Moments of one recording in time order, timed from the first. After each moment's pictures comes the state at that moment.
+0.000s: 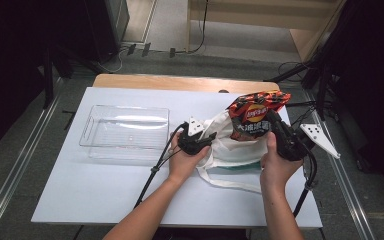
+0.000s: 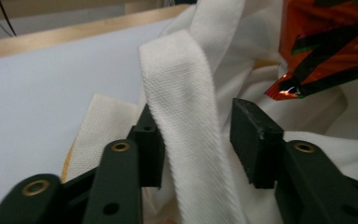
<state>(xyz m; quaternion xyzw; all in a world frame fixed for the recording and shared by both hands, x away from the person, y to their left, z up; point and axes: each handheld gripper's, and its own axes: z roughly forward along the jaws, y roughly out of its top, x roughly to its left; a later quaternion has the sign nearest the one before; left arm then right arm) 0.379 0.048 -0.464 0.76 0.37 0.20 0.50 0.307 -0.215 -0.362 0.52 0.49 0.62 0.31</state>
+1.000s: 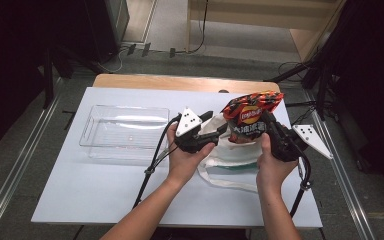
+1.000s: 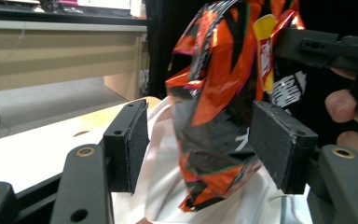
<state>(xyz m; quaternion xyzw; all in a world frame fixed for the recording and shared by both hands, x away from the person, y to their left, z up) 0.338 0.049 -0.372 0.70 0.32 0.19 0.61 0.306 -0.202 -0.364 0.51 0.50 0.62 0.32</state>
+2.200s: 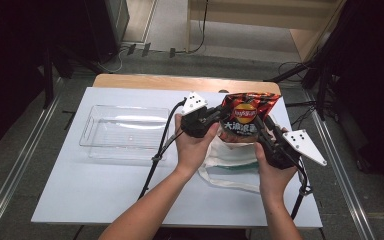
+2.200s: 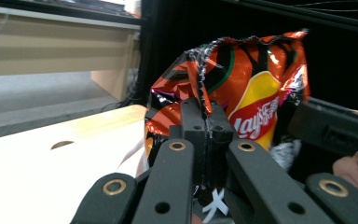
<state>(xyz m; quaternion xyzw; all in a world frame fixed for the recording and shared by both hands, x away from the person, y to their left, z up) 0.361 0.037 -0.339 0.69 0.33 0.14 0.63 0.287 -0.194 -0.362 0.46 0.56 0.58 0.37</state>
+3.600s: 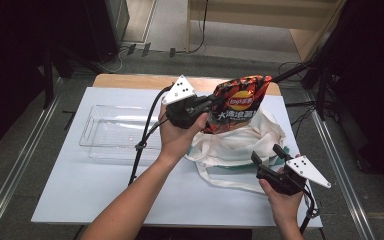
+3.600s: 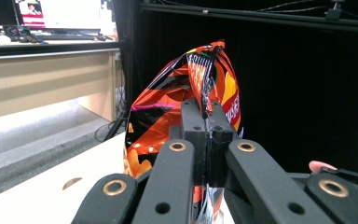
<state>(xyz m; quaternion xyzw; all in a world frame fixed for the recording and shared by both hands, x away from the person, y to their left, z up) 0.355 0.073 -0.291 0.71 0.25 0.16 0.64 0.252 -0.224 -0.420 0.47 0.62 0.55 0.31</state>
